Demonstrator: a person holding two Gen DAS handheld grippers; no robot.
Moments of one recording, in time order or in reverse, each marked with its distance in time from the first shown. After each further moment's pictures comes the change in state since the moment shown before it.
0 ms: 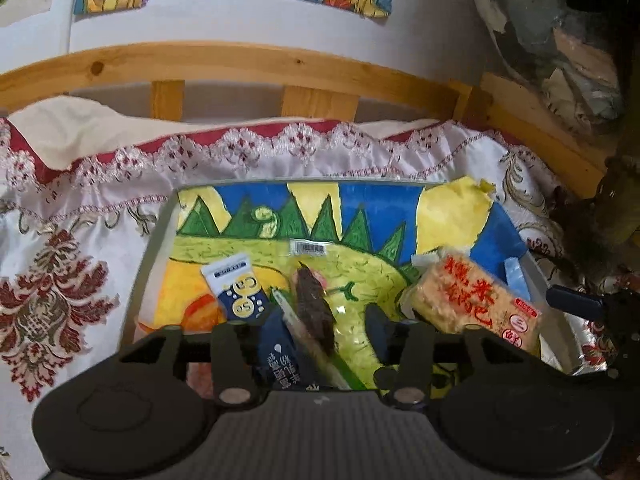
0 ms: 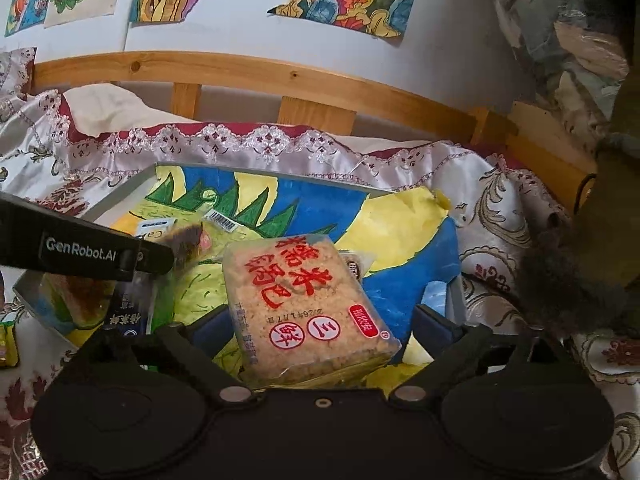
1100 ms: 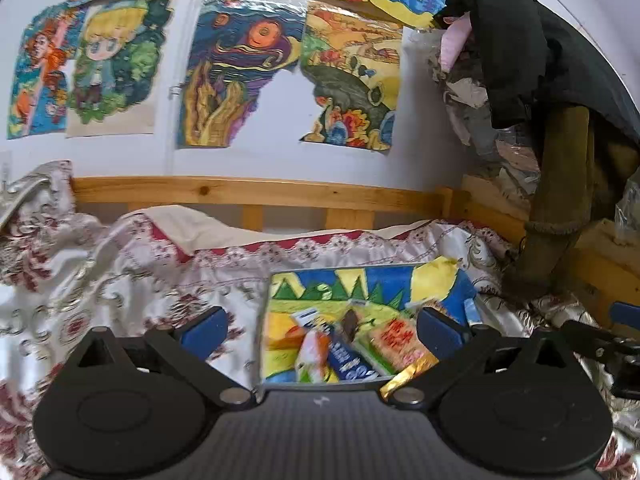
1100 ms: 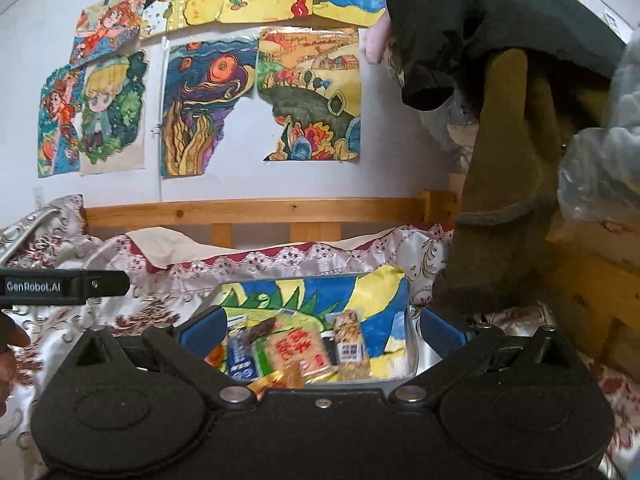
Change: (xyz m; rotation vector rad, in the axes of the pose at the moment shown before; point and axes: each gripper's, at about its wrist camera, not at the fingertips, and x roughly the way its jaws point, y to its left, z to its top) left arm -0.232 0.004 -0.062 0.038 -0.313 0.111; right arm -0.235 -0.007 -0.033 0.239 -0.276 0.054
